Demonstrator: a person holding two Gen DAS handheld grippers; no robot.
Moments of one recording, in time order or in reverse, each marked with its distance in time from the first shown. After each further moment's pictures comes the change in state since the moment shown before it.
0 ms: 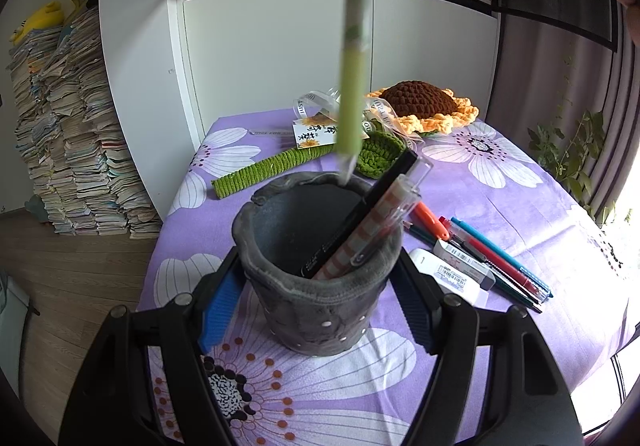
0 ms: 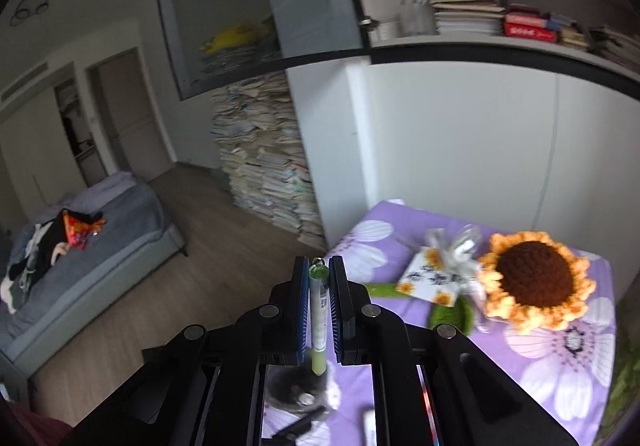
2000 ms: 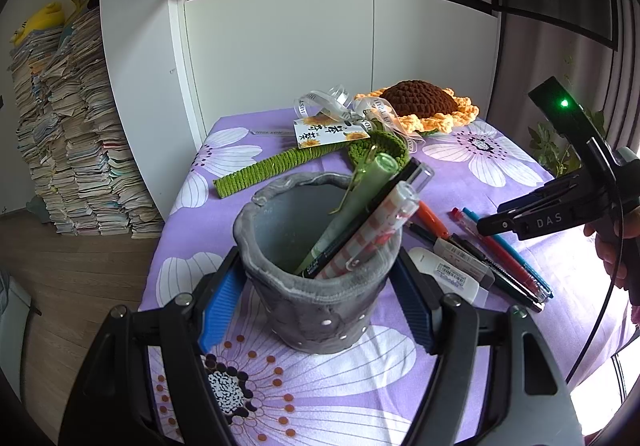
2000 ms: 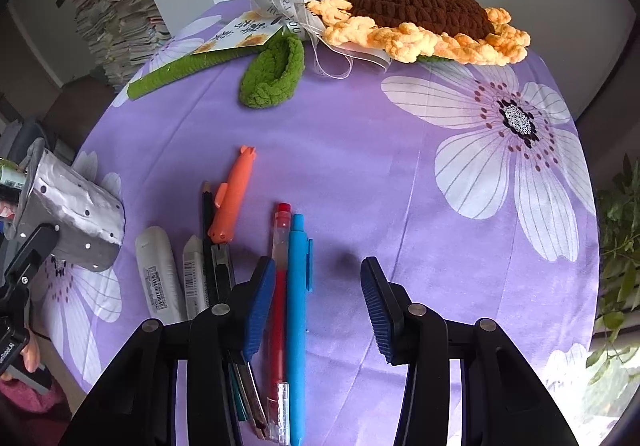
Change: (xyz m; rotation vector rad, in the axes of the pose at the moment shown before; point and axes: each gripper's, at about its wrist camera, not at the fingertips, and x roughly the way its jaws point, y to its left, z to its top) left arm -0.002 0.000 0.000 0.001 0.002 0.006; right arm 0.048 -0.139 -0.156 0.220 0.547 -0.354
